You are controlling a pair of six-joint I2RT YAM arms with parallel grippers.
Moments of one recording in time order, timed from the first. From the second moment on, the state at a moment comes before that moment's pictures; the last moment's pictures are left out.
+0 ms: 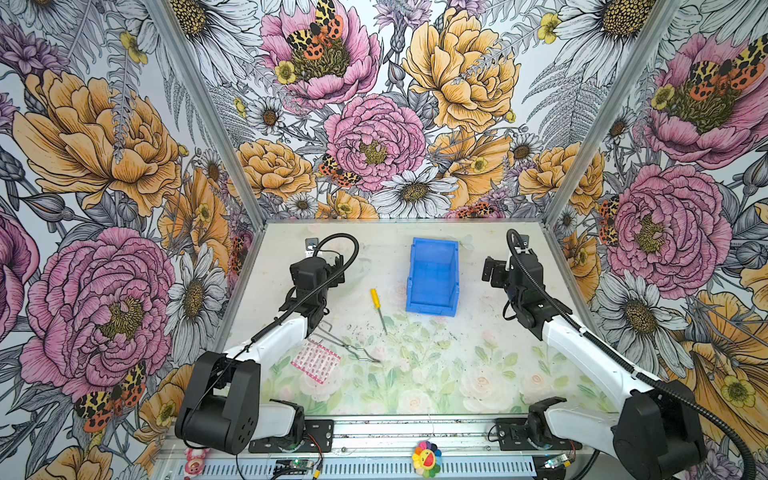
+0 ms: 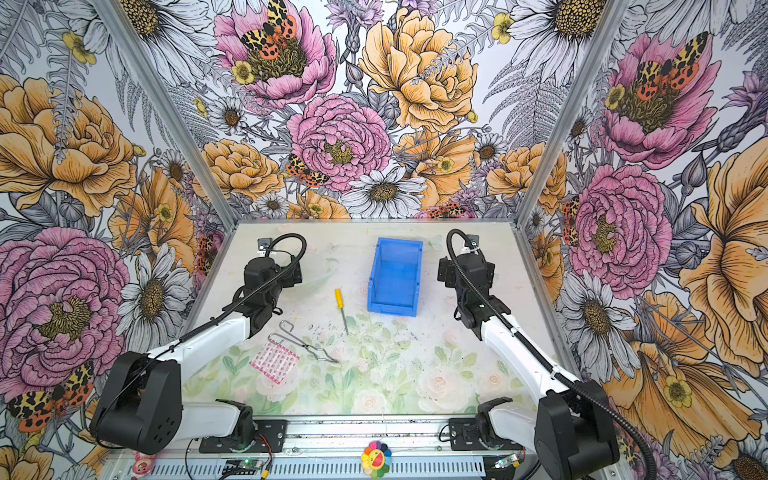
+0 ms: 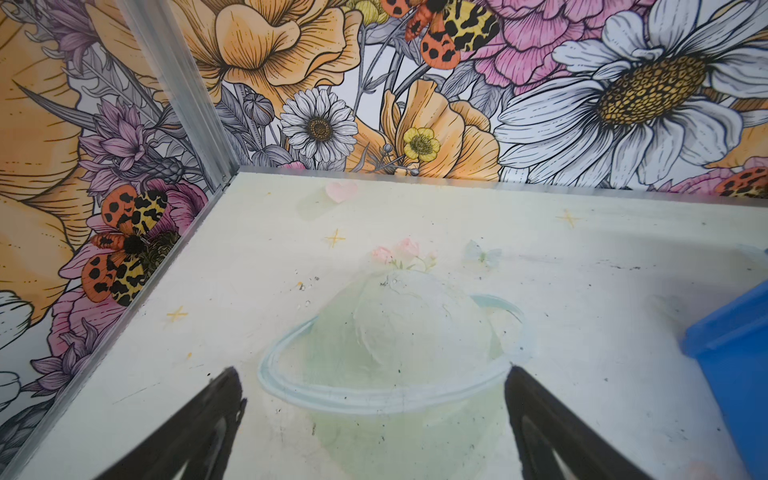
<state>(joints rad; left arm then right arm) -0.26 1.34 0.76 0.19 -0.38 -0.15 0.28 1.19 0.82 -0.10 0.38 0.18</state>
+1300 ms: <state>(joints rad) -0.44 2.04 1.45 -0.65 -0.09 -0.59 0.46 1.13 0.79 -0.39 -0.14 0.03</state>
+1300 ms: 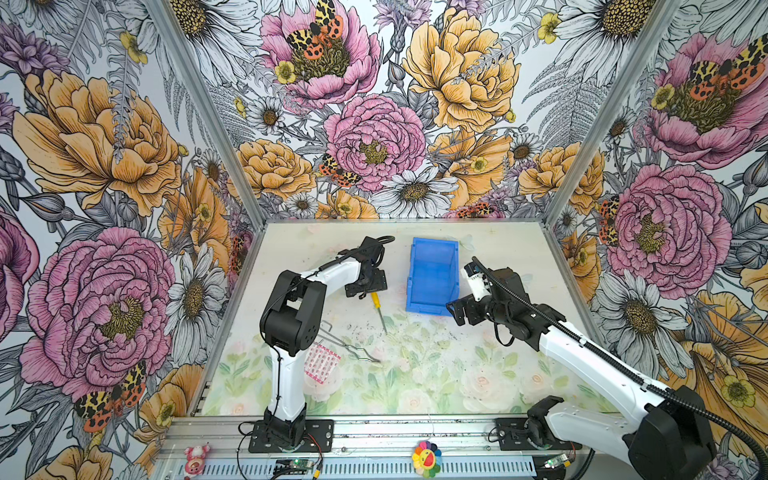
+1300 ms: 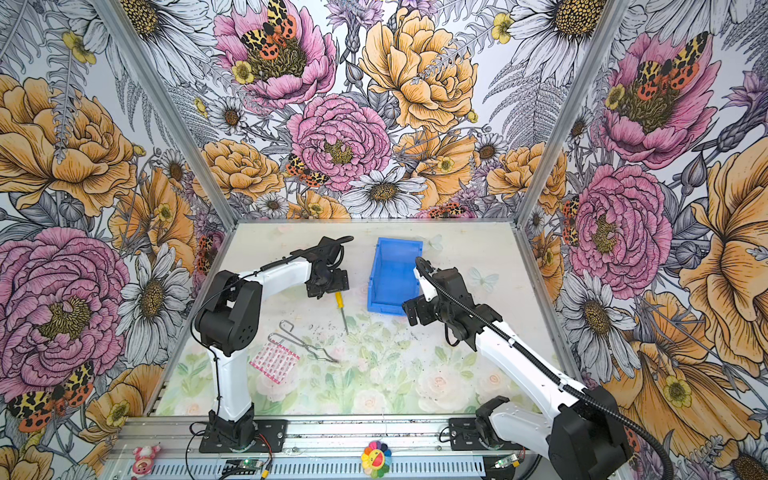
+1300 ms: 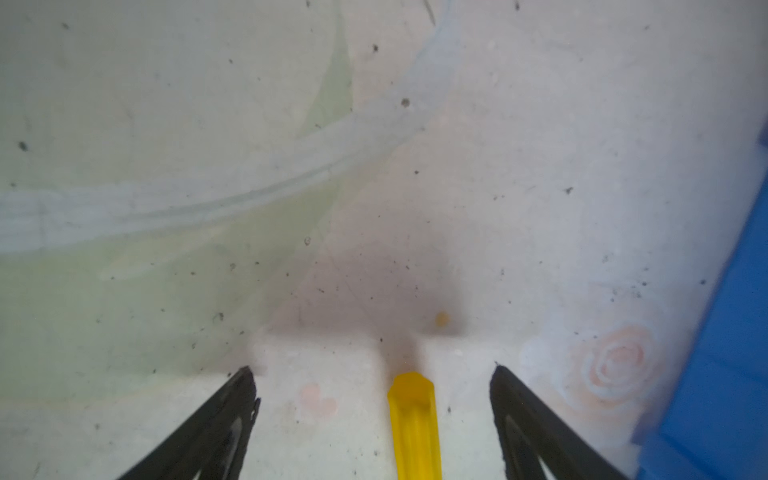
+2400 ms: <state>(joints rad) -0.50 1.95 1.47 -0.70 -0.15 -0.64 0.40 1.06 0.78 -0.40 -0.15 0.02</state>
